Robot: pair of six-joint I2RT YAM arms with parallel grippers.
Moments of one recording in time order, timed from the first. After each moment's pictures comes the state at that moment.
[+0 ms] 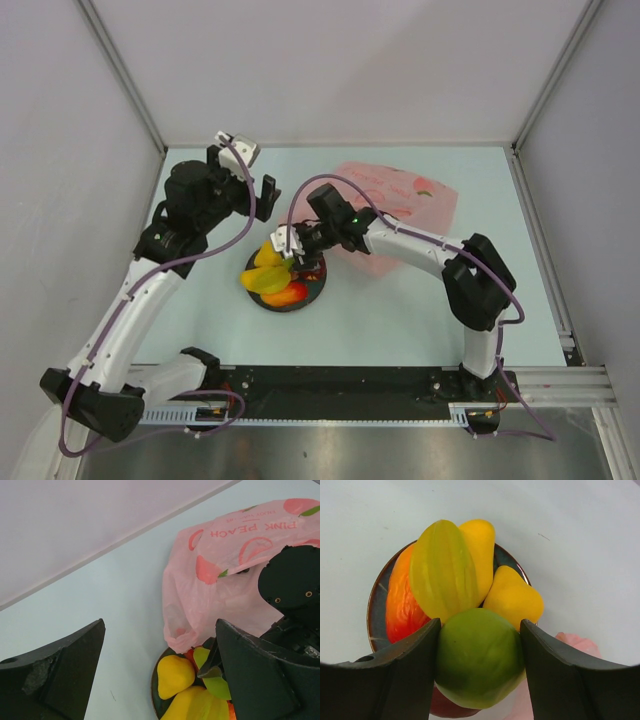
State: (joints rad) left arm -0.39 1.08 1.23 -0.39 0.11 0.16; right arm 0.84 1.89 1.47 -0.31 -0.71 -0.99
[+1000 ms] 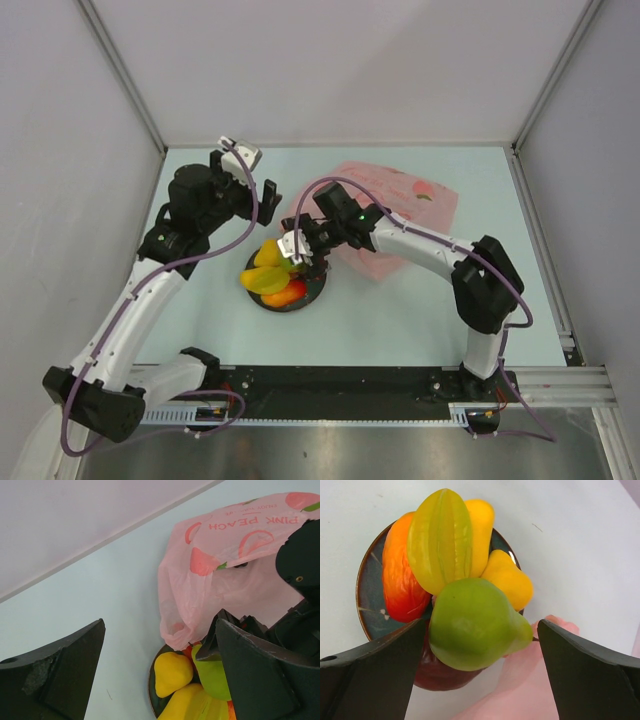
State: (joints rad) left arm -0.37 1.06 1.17 -0.36 0.14 0.16; right arm 0.83 1.85 1.46 -0.40 -0.68 -1.18
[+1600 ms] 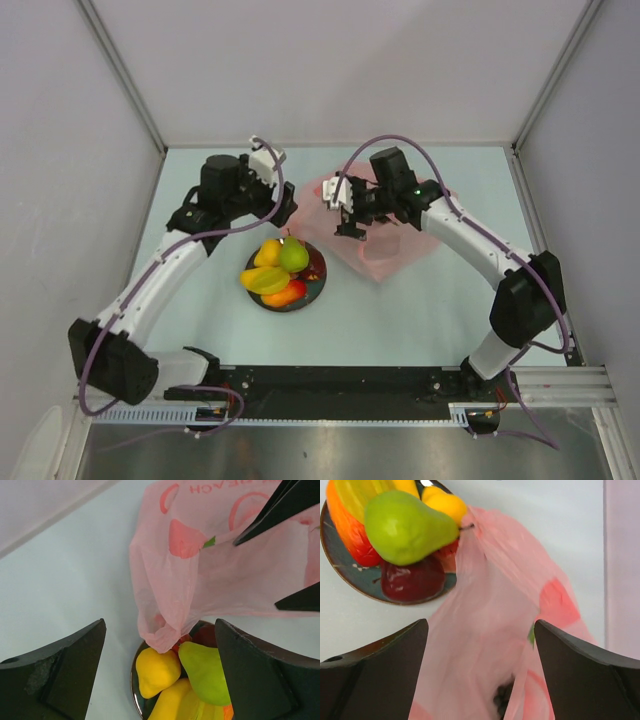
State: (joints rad) left arm -0.37 1.23 1.18 -0.37 0.23 0.16; right arm 0.60 1.65 1.45 -0.48 -0.63 -0.97
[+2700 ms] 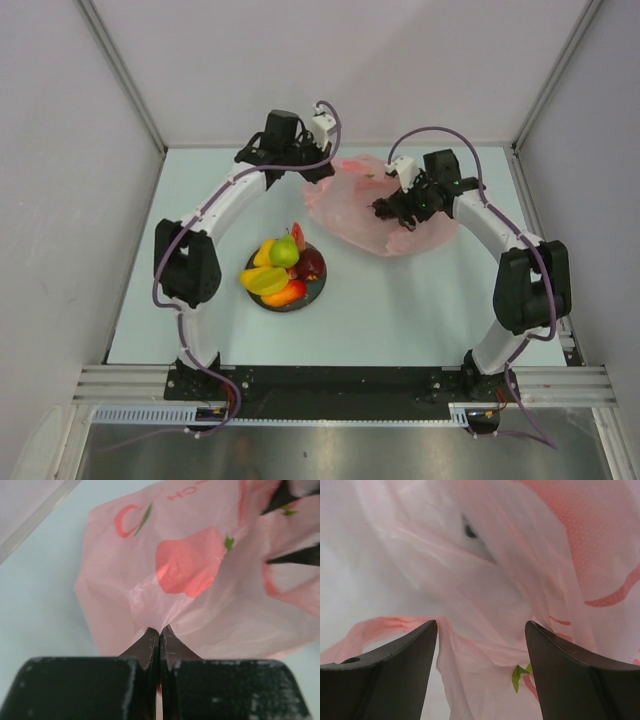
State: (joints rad) left arm -0.42 1.95 1.81 -0.43 0.48 0.21; right arm 0.26 1.69 1.33 -0.53 -0.24 -0.52
